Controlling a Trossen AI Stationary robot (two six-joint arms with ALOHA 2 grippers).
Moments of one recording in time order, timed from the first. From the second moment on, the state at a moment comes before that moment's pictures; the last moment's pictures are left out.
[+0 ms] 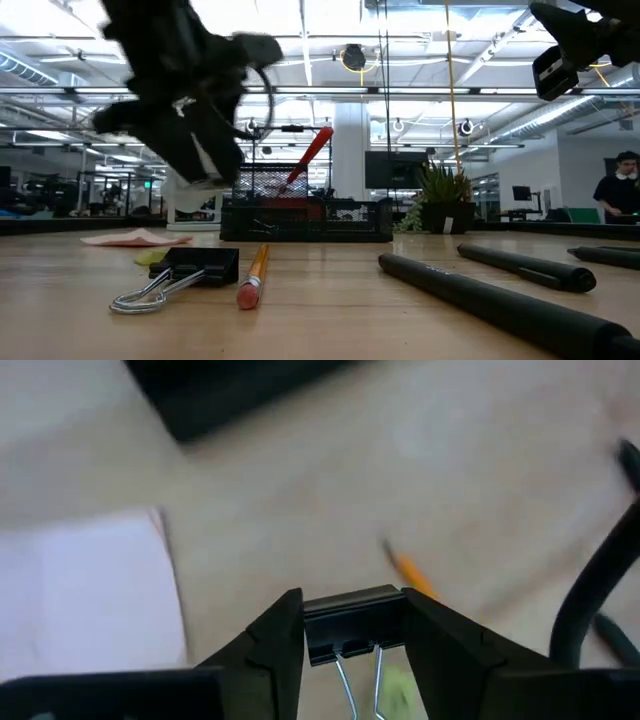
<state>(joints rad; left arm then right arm) -0.38 1.78 1.18 -0.73 -0.39 -1.41 0.60 0.71 0.02 0.90 0.39 0.20</state>
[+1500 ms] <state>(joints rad) 0.00 1.78 1.18 -0.58 -0.22 -1.09 0.60 0.71 0.02 0.90 0.39 0.20</state>
